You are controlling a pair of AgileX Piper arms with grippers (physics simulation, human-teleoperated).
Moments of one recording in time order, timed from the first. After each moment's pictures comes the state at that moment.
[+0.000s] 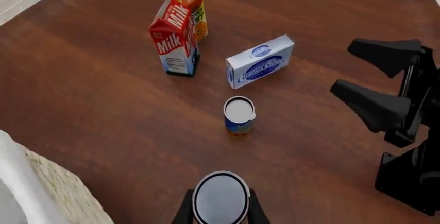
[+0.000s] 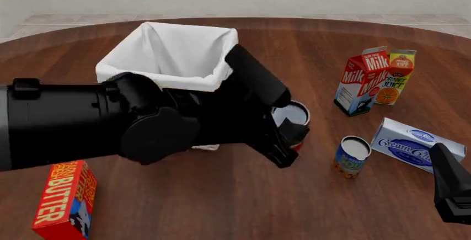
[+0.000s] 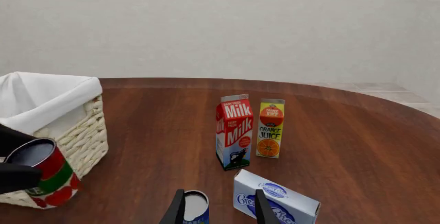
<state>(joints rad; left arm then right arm) -1.00 1.49 -1.01 0.11 0.09 0.00 0.01 -0.01 0.00 0.00</state>
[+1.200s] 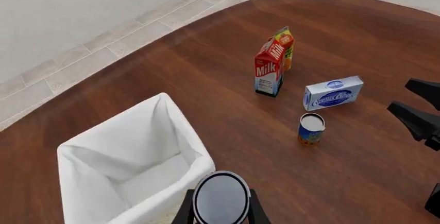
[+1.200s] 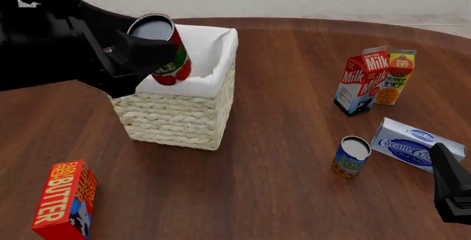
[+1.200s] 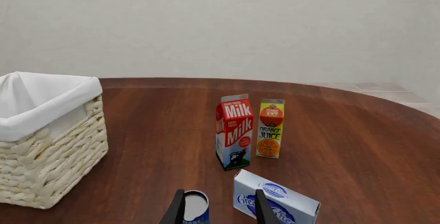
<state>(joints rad) -0.70 0.93 -0.94 0.40 0.14 0.00 0.01 -0.01 0.00 0.00</state>
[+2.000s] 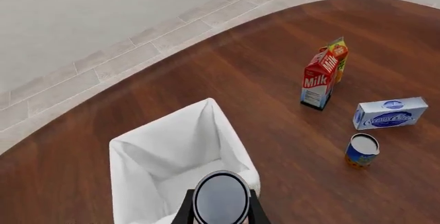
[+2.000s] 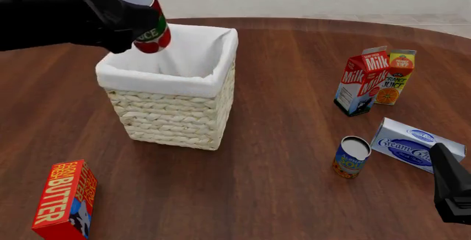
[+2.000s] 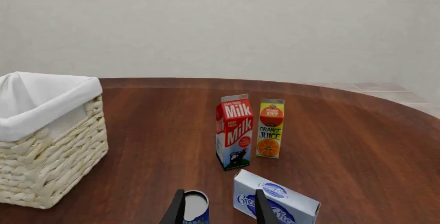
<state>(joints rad) -0.54 1.02 -1.03 0.38 0.17 0.00 0.01 -0.01 0.00 0.00</state>
